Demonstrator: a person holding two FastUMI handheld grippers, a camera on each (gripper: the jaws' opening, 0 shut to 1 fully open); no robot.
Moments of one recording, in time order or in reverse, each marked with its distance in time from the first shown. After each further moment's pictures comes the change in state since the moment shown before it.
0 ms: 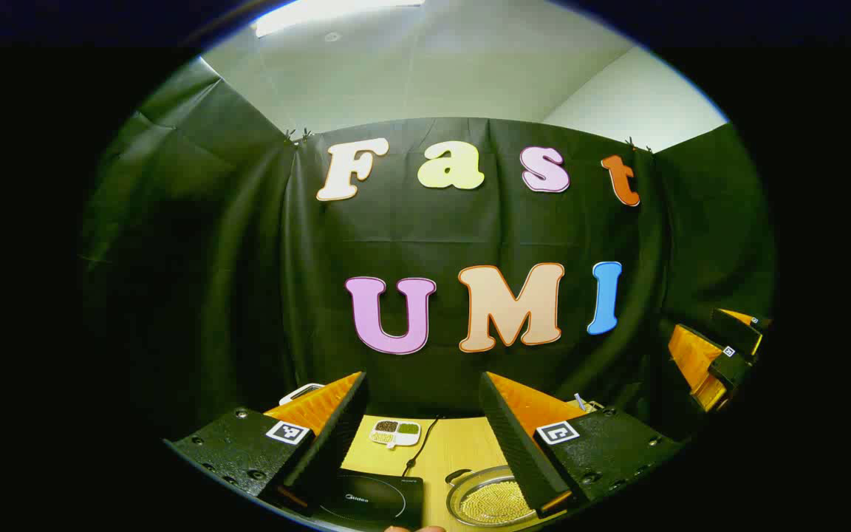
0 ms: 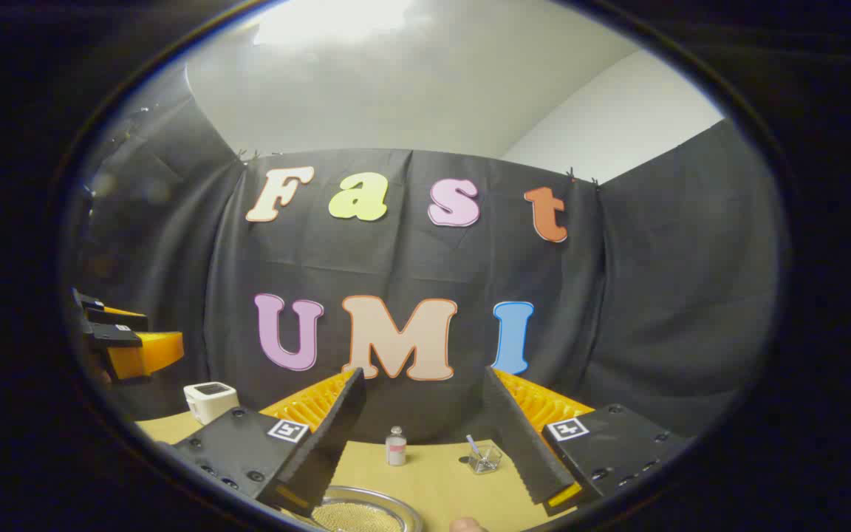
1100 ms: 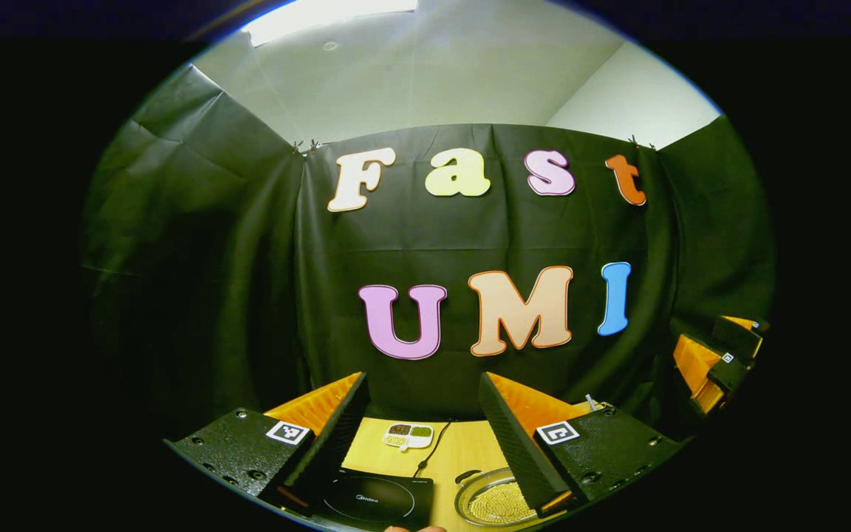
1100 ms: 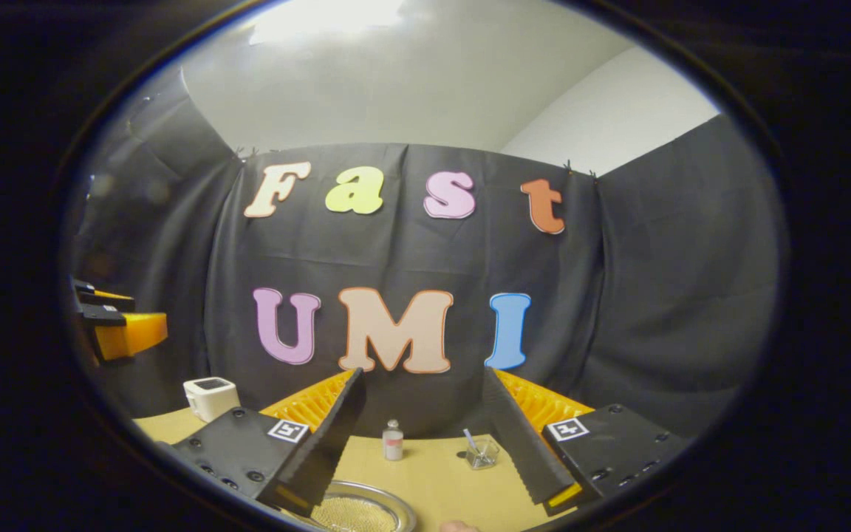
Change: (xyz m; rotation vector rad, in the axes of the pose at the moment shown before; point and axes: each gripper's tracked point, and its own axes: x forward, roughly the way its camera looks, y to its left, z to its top) left arm -0.014 0.000 0.008 0.032 -0.030 0.053; right arm 0.000 -0.015 -0.028 0.000 0.062 0.002
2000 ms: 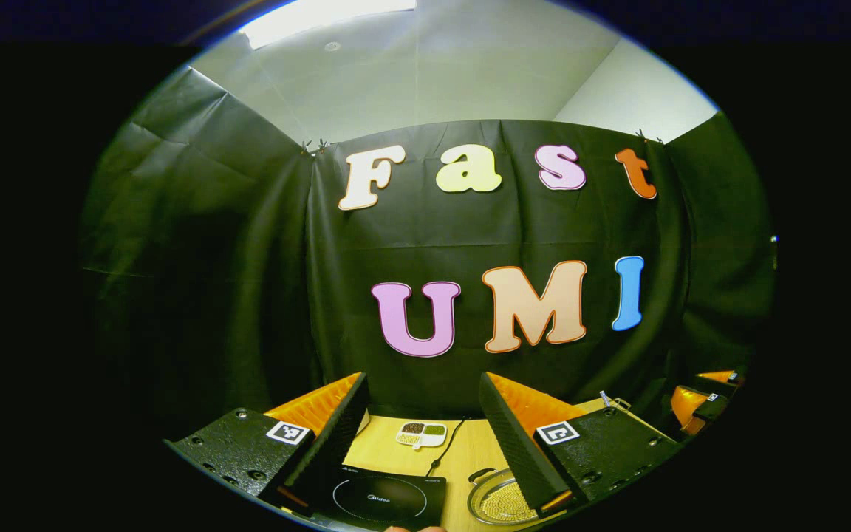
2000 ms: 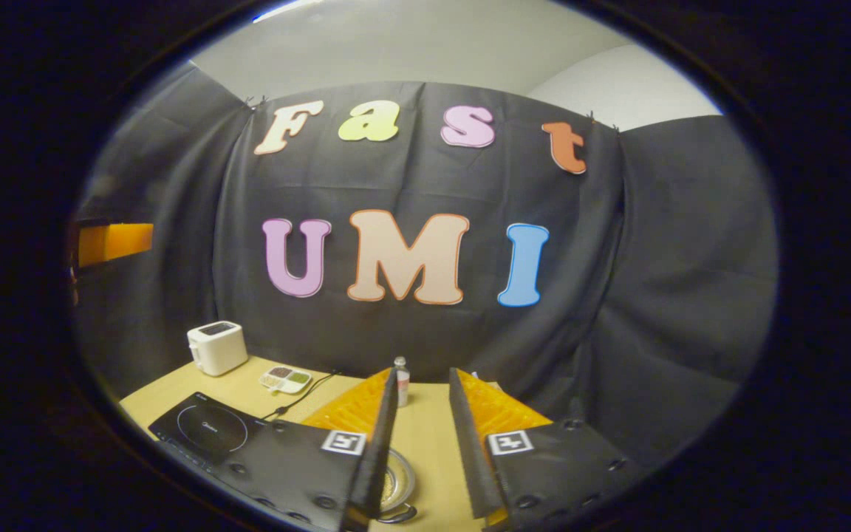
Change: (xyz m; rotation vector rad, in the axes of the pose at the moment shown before) left arm 0.002 0.012 -0.006 0.018 0.012 0.051; right arm -0.003 0.011 -0.096 -0.051 0.255 0.052
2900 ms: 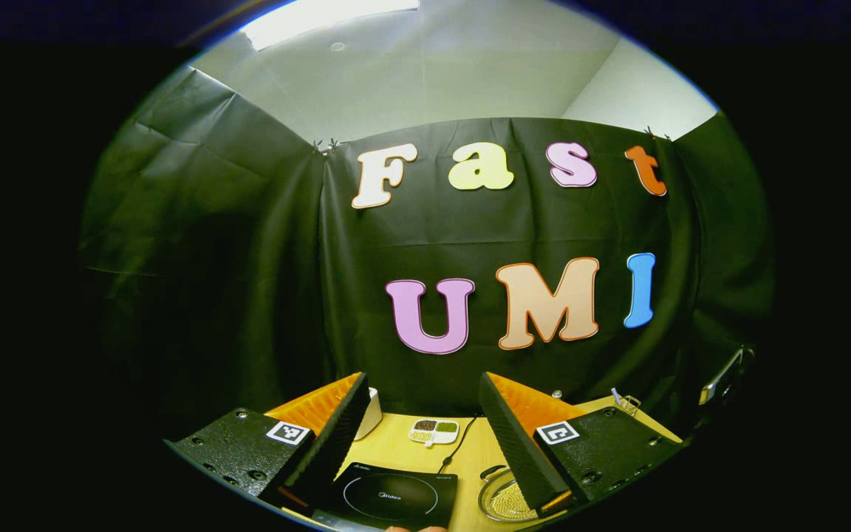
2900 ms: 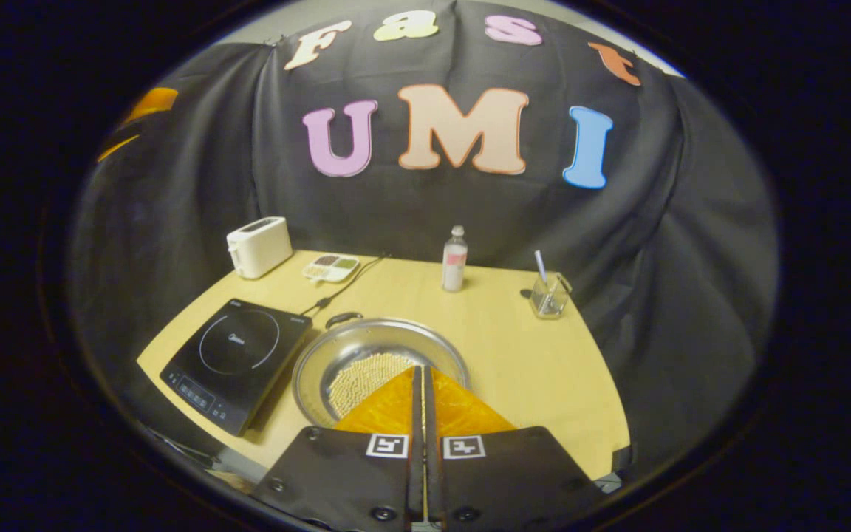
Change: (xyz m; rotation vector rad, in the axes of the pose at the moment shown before) left arm -0.006 0.022 -0.005 0.003 0.009 0.049; right arm -0.013 0.056 -0.189 -0.031 0.461 0.214
